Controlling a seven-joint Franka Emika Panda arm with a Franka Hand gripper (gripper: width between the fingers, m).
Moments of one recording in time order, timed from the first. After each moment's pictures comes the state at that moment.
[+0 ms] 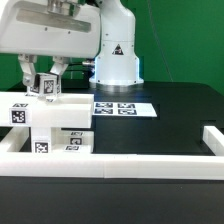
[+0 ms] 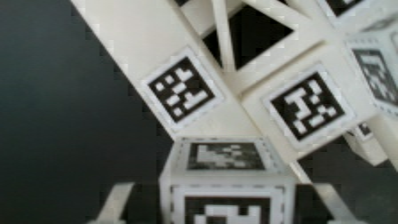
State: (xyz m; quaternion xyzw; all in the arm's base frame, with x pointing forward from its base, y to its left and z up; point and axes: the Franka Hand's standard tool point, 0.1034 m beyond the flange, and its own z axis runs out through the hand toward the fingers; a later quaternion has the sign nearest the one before) arm 0.629 -0.145 0.130 0.90 0.44 -0.02 0.09
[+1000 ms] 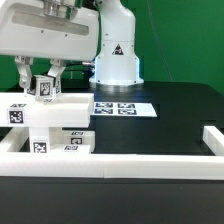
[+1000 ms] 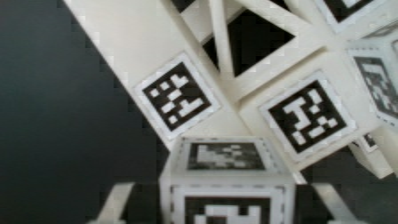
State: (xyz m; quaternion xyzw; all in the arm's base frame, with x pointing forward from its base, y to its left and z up) arm 0.625 -0.155 0.127 0.90 0.43 -0.02 0.09
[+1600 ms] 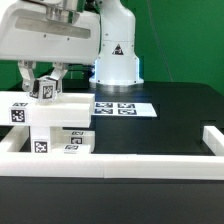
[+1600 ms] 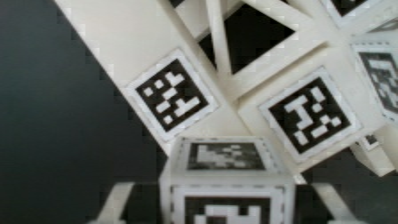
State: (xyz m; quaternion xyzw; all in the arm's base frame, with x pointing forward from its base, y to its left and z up) arm 0.623 -0.151 0.122 0.90 0.43 -0.02 0.09
